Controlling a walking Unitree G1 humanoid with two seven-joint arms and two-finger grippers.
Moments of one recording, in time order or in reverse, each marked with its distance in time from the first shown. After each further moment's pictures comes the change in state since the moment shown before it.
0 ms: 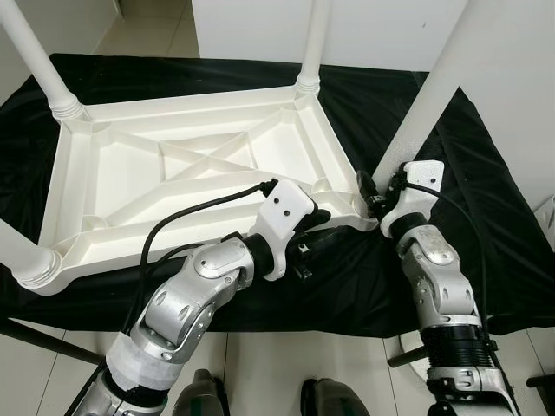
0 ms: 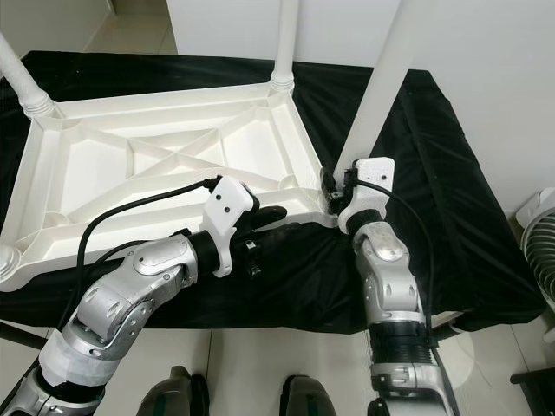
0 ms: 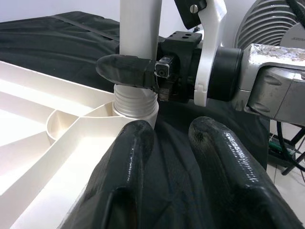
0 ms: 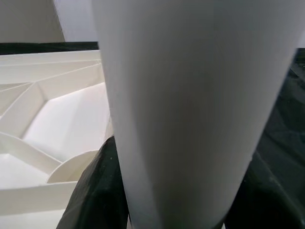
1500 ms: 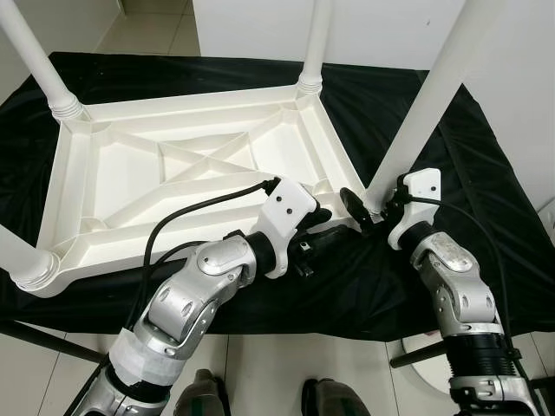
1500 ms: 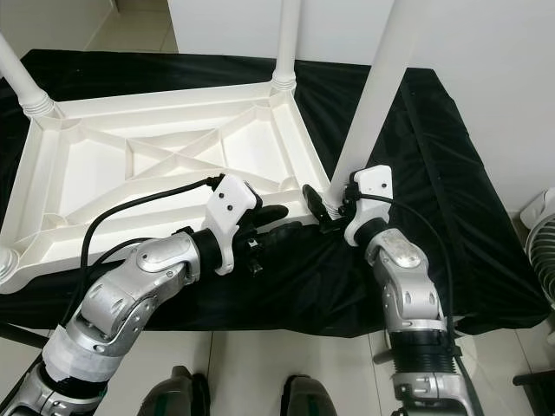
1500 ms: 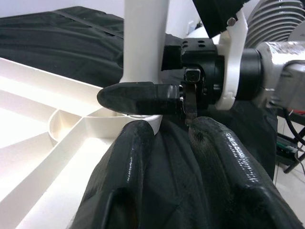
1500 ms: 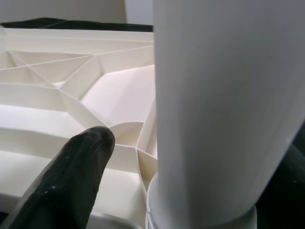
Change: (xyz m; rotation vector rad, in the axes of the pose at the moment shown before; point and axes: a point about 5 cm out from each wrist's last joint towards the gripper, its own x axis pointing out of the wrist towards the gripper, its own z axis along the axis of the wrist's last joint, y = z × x) left arm 0.004 0.002 -0.001 -0.001 0.012 -0.002; right arm -0.005 -0.017 -0.003 -0.100 0.030 0.392
